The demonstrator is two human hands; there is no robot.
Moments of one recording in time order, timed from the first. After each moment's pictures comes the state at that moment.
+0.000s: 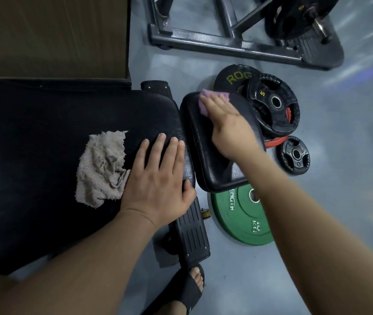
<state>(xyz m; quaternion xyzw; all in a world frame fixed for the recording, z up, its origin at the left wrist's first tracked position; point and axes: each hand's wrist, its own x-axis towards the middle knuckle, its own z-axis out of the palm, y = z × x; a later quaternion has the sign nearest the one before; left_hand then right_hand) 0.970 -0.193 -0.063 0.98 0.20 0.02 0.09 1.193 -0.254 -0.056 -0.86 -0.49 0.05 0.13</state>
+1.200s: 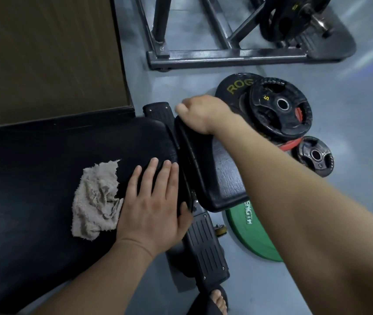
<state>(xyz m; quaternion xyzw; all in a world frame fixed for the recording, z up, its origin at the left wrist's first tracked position) 0.971 -0.195 -0.063 0.98 0.20 -0.01 0.06 1.233 -0.170 -0.033 -0.88 -0.43 0.17 -0.02</state>
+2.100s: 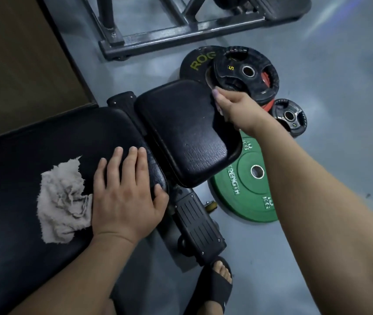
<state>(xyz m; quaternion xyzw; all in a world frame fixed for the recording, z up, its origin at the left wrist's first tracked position) 0.972 -0.200 -0.069 0.98 0.21 0.05 0.02 1.260 -0.341 -0.041 -0.87 -0.15 0.25 0.39</state>
